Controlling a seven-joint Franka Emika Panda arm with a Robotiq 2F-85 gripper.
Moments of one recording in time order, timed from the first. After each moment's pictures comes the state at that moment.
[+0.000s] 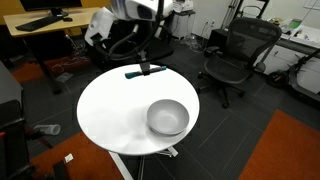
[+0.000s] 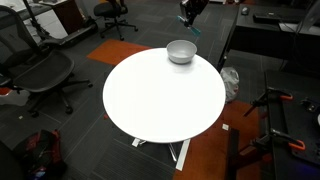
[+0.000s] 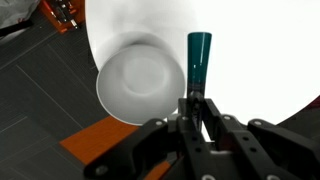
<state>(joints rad) -0.10 0.16 -0.16 -2.10 0.06 2.47 0.20</state>
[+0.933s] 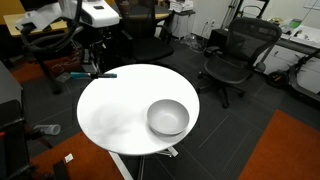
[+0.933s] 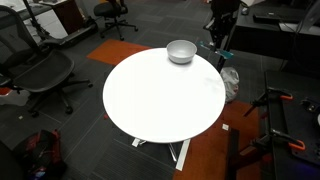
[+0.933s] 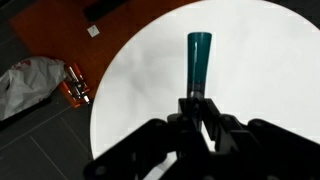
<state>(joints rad) -0.07 -0.04 -0.06 -2.35 0.06 2.23 0.37</state>
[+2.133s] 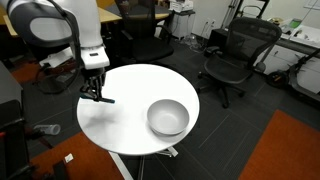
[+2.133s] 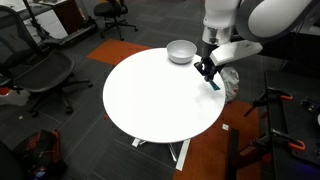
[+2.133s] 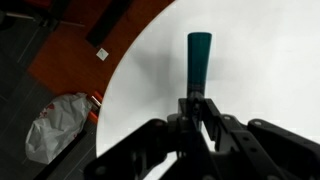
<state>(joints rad) -0.02 0.19 -0.03 -2.44 -0.03 2.54 0.84</state>
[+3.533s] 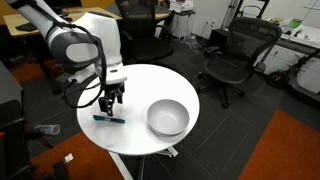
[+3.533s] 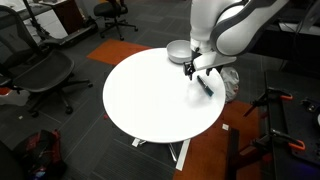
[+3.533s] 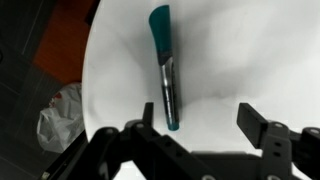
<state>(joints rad) 0.10 0.41 -0.22 -2.29 -0.06 2.62 0.91</state>
